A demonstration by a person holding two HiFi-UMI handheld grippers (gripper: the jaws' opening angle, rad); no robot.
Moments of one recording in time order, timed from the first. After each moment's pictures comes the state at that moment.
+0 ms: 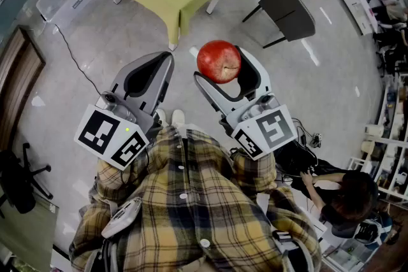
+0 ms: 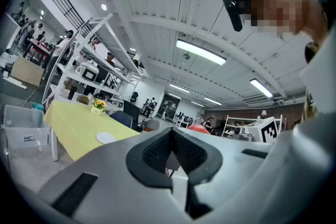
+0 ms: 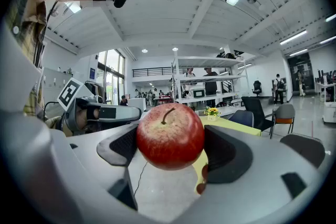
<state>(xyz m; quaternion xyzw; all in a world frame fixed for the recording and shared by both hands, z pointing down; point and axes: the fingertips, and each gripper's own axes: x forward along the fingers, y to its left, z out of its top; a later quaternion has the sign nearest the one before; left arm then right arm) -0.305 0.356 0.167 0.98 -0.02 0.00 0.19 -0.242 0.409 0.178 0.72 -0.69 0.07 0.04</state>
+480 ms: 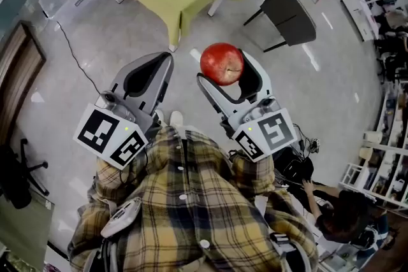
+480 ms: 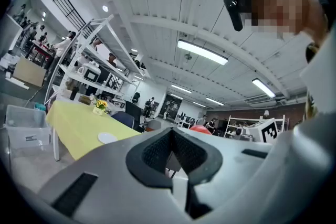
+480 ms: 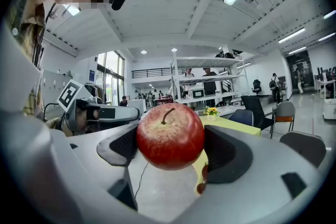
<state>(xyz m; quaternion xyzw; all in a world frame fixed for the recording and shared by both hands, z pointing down) -0.302 0.352 0.168 0.98 -0.03 -0.01 0.19 -0.234 0.411 0.180 0.72 -0.68 0.08 0.03</state>
